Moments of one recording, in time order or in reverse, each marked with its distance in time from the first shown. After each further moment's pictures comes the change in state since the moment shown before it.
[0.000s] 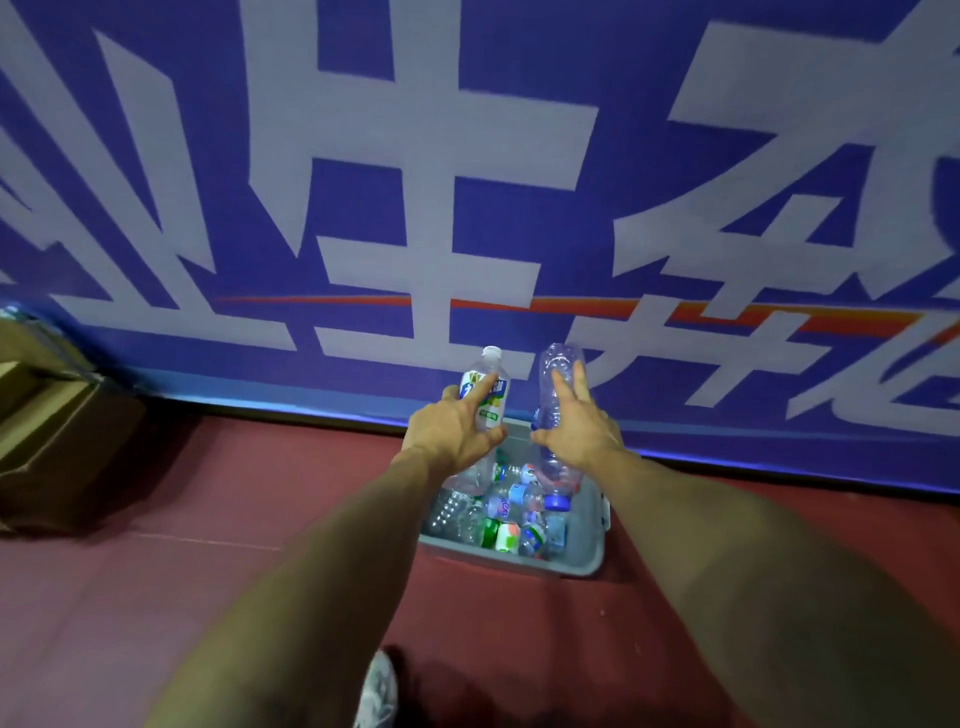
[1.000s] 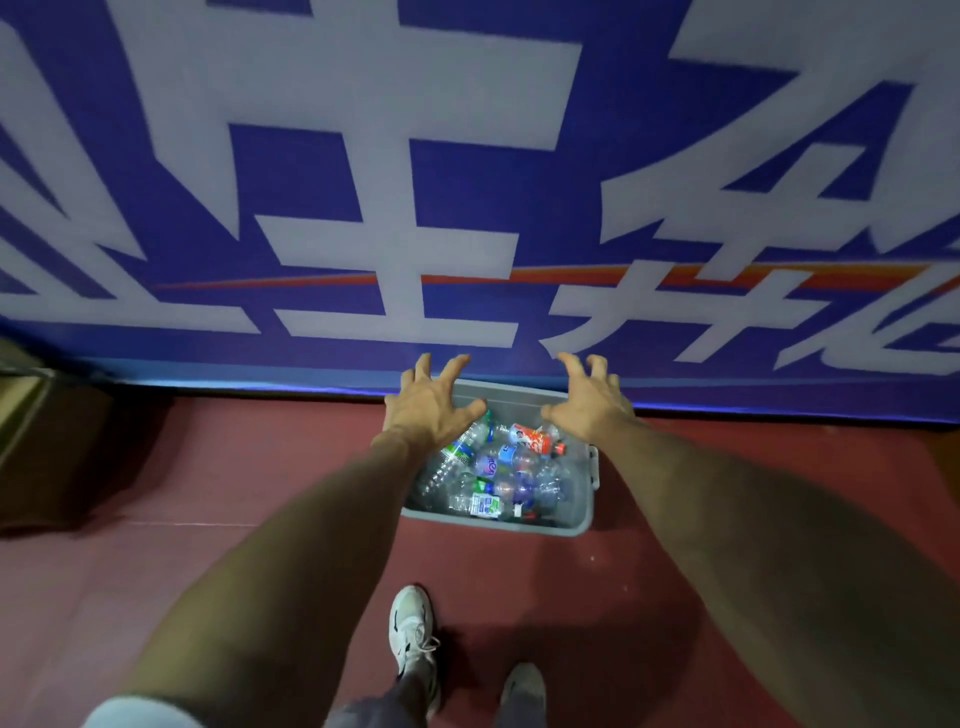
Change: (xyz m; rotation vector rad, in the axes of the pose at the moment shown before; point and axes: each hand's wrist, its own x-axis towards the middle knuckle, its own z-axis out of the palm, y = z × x) left_hand 0.061 -0.007 -0.011 -0.085 -0.112 -0.083; right_hand 0.058 0.024 -0.023 -0.032 -0.108 0.147
